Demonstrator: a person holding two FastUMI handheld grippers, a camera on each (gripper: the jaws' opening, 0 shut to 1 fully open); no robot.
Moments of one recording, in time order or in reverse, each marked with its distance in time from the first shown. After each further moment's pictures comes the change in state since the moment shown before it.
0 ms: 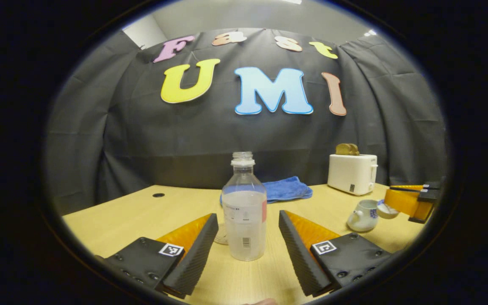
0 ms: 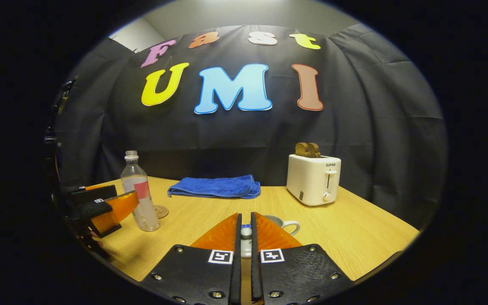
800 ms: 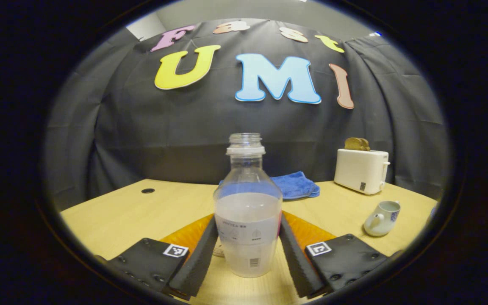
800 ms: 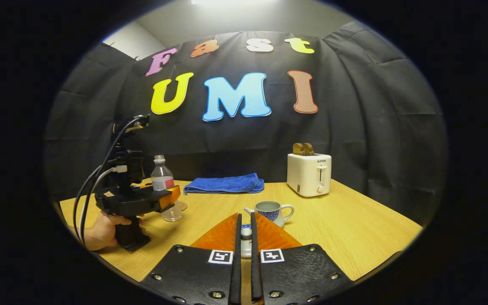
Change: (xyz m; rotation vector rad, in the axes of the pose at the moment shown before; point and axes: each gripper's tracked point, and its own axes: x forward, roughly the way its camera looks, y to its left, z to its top) left arm 0.062 0.005 -0.015 -0.015 0.046 -0.020; right arm -0.084 0.012 -0.002 0.042 -0.012 0.042
